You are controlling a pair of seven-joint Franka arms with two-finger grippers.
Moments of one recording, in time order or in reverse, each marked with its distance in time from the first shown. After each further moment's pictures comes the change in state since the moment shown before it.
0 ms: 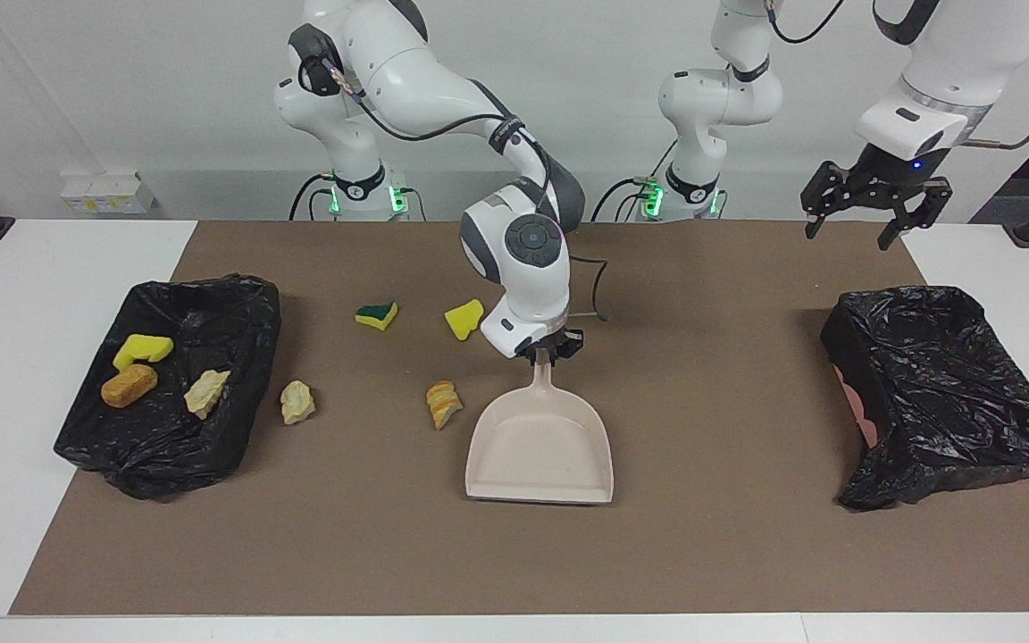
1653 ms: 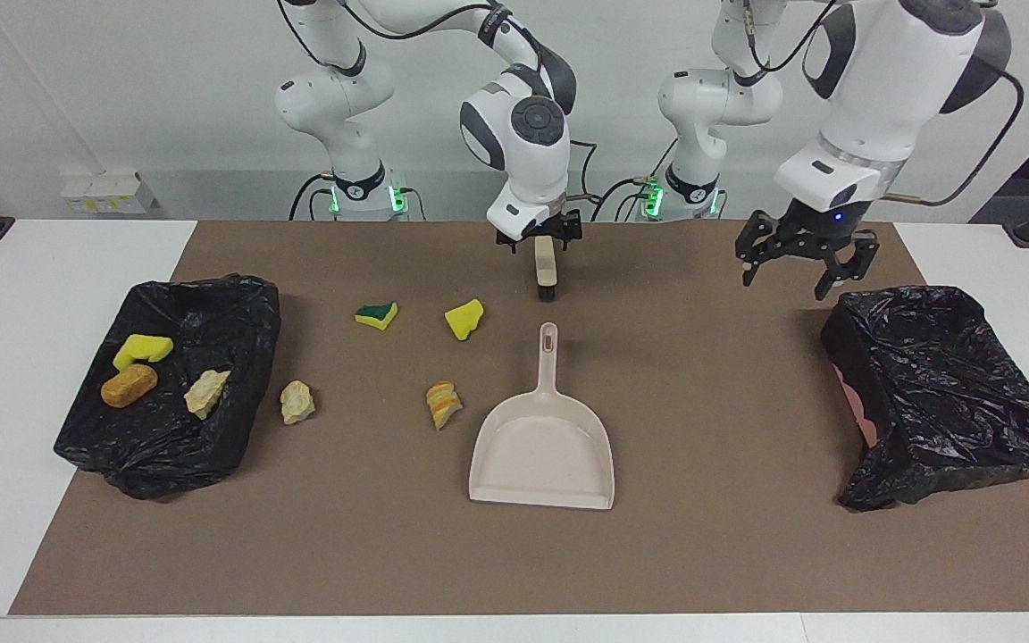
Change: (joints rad) left arm -0.006 0.139 -0.171 -0.021 0.001 0.224 -0.132; right arm 0.144 -0.511 0.017 -0.564 0.140 -0.102 -0.006
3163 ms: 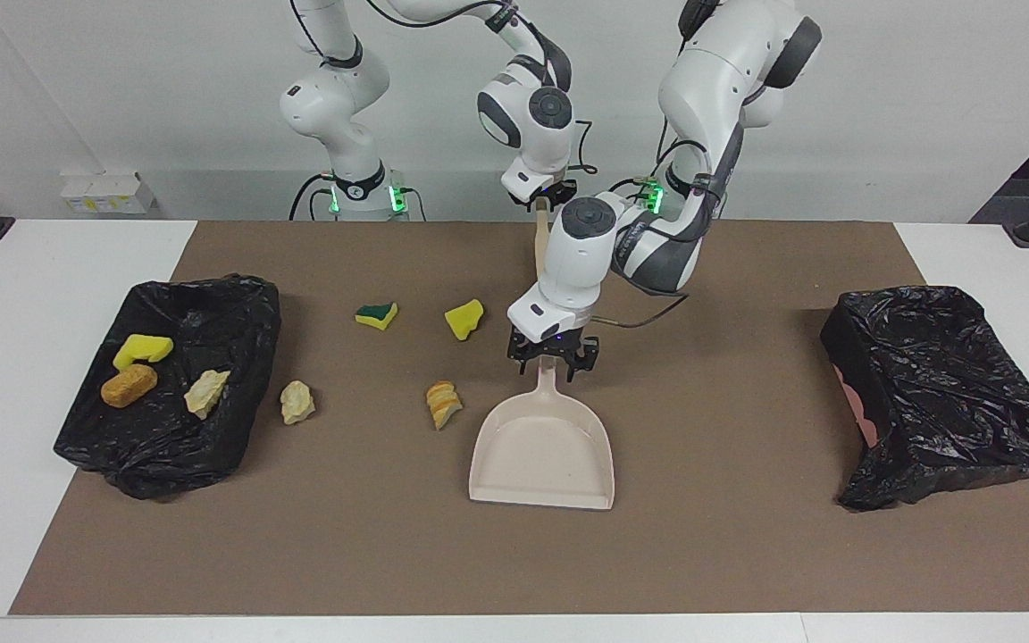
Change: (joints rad) left arm -0.136 0.366 -0.295 -0.139 0.242 0.489 -0.635; right arm 0.243 -0.091 -0.004 -0.291 0.154 0.151 0.158
